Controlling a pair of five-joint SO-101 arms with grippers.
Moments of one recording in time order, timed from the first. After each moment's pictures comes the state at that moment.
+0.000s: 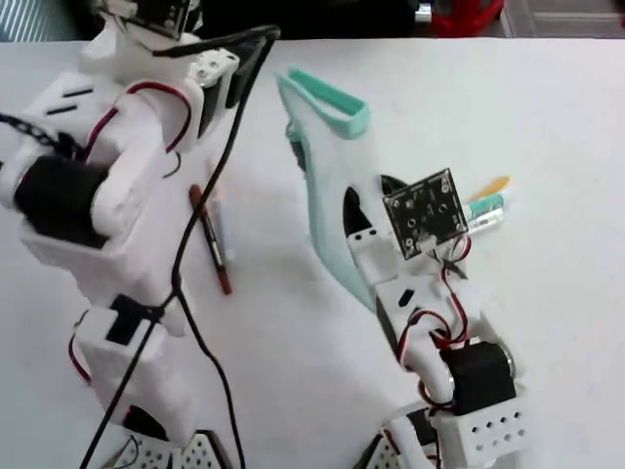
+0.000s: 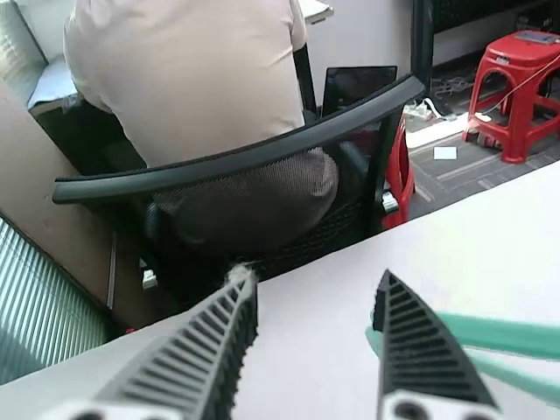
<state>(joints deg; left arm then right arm) 10.2 17.9 -93.8 101.9 -11.0 -21.3 -68.9 46.4 49.9 12.2</state>
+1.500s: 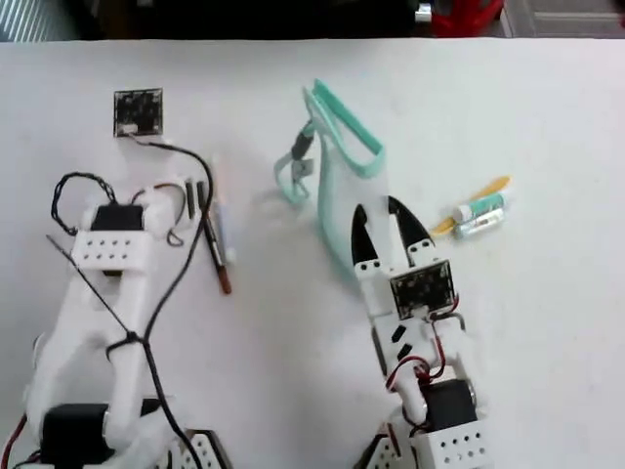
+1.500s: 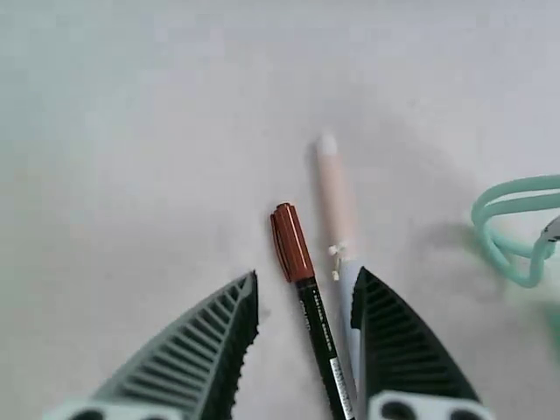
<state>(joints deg) -5.6 -20.9 39.2 43.0 4.4 -17.6 -98.7 90.5 20.5 11.2</state>
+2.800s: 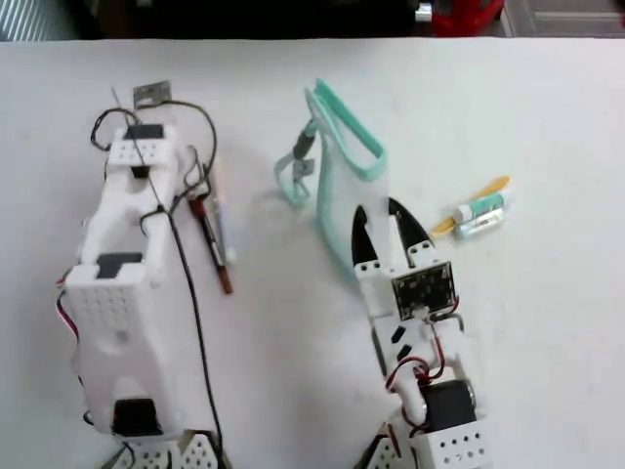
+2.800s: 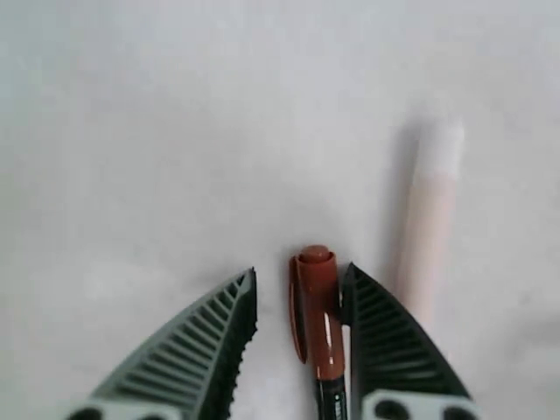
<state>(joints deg) -8.0 38.8 -16.7 68.1 14.0 -17.6 -98.8 92.0 20.0 10.9</state>
